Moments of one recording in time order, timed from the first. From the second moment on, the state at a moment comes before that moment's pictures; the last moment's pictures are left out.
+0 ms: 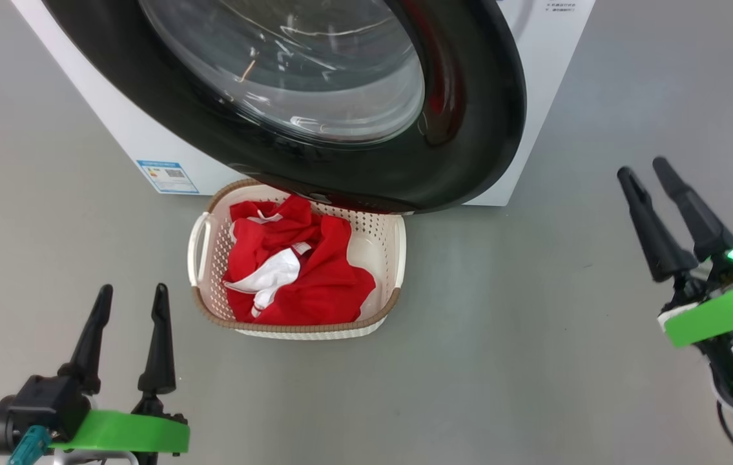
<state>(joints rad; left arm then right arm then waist) -0.12 0.04 -0.01 0.11 -0.19 -0.13 -0.25 -0.40 -0.60 0.38 0.07 1.03 0.13 -0.25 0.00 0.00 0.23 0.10</state>
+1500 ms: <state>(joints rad) -0.11 0.04 -0.02 0.11 -0.18 -0.13 -0.25 -0.26 -0.41 0.25 0.08 0.66 0.13 -0.25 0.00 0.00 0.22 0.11</state>
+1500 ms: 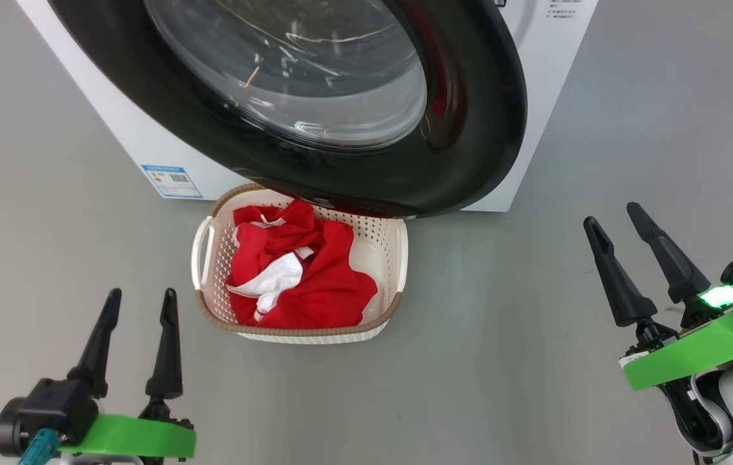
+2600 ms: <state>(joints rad) -0.12 0.04 -0.02 0.11 -0.18 -0.13 -0.25 -0.56 -0.55 0.40 0.17 1.00 0.13 -0.25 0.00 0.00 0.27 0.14</state>
